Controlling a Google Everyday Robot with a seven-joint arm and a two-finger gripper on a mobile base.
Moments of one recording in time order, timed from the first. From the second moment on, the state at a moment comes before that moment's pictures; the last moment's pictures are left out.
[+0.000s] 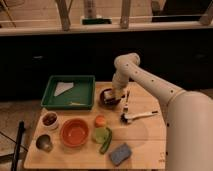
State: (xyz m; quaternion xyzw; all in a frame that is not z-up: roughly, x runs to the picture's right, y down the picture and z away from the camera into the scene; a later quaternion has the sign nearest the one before) arm 0.078 0.034 0.882 -0.30 -0.14 -0.11 0.94
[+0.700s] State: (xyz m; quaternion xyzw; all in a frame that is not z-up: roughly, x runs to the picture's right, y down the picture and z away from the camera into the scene) arm 0.074 0.033 0.881 -0.30 -0.13 -0.11 0.94
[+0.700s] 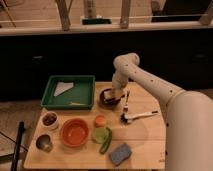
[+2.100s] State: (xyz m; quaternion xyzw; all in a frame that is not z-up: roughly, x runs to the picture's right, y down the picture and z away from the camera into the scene) arm 0.071 0.026 0.880 -0.30 -0.12 -0.12 0.94
